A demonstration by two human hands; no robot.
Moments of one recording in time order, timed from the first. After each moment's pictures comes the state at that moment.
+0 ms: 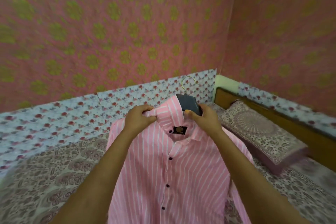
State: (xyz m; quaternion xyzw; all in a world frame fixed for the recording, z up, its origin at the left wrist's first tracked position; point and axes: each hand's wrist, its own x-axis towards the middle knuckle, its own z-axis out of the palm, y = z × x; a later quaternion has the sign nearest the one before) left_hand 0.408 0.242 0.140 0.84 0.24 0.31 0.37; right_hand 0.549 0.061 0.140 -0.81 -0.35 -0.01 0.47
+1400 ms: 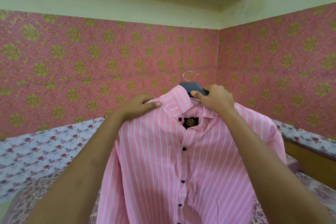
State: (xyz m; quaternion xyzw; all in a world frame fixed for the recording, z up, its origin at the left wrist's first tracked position) left_hand 0.302 0.189 0.285 0.94 0.05 0.20 0.28; right_hand 0.463 -0.021 0.296 -0.87 -0.33 -0.21 0.30
